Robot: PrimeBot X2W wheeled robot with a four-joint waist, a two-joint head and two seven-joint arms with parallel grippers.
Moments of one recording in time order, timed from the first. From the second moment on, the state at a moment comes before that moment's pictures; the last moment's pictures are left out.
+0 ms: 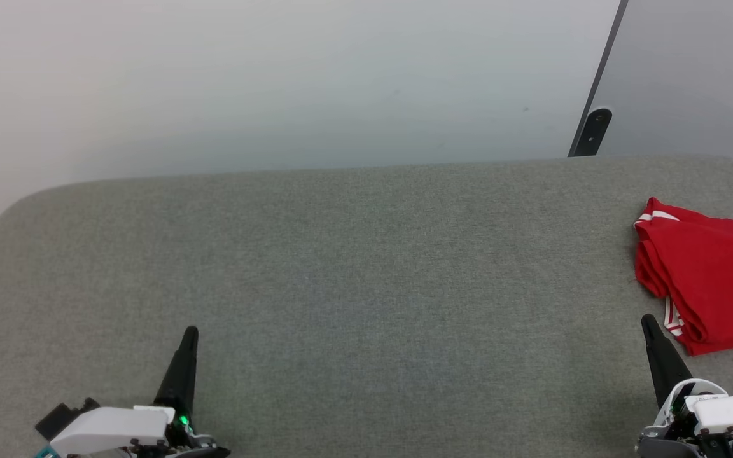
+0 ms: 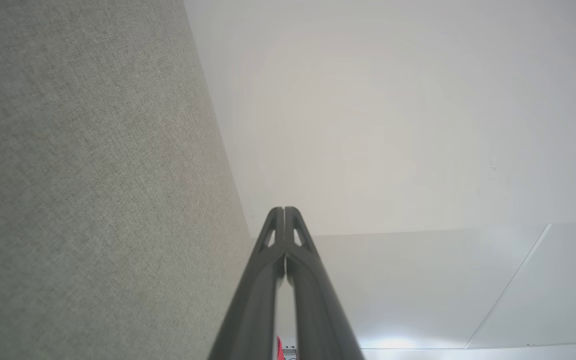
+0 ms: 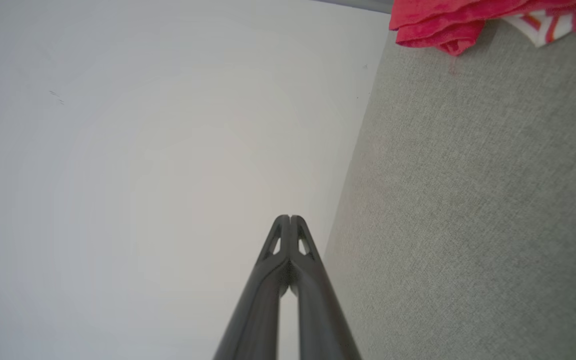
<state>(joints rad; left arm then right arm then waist) -0.08 0.05 0.11 0.23 -1.51 -0.12 0.09 -0.08 -0.05 -0.11 0.23 1.51 0.13 0.12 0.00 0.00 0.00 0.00</state>
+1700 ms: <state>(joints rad) -0.11 0.05 0.11 0.25 -1.61 -0.13 0.12 -0.11 -0.05 -0.11 0.25 1.61 0.13 0.11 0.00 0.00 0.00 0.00</state>
